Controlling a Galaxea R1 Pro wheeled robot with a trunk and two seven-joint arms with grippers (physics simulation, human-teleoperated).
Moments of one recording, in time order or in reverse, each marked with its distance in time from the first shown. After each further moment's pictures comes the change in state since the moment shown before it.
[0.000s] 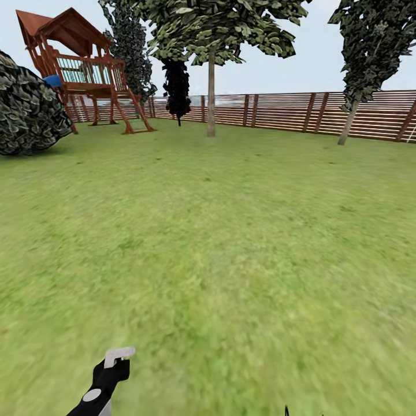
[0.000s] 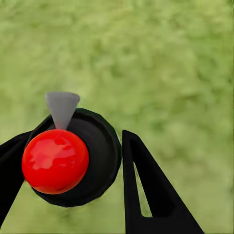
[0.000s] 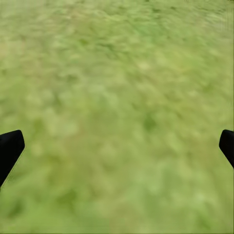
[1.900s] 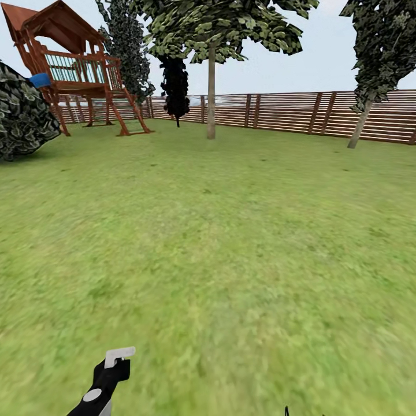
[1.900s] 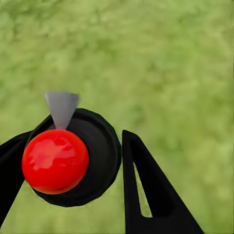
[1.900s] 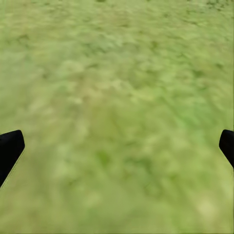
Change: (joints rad) left arm 0.000 -0.001 -0.001 0.000 -0.001 0.000 -0.001; right arm 0.000 0.000 0.000 0.000 0.000 0.000 0.000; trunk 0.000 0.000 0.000
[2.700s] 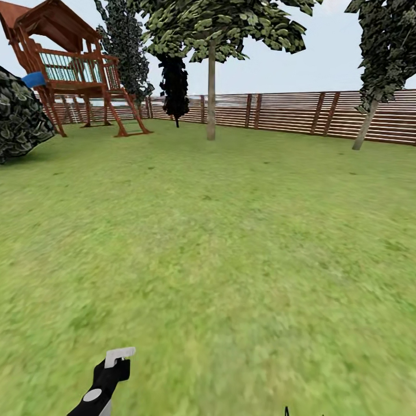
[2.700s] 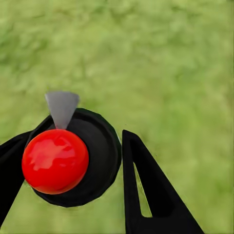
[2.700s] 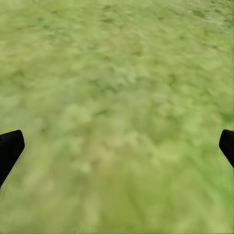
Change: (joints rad) left arm 0.000 0.000 0.000 0.000 -0.002 0.000 0.000; right arm 0.000 0.000 0.000 0.000 0.000 0.000 0.000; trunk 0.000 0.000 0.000
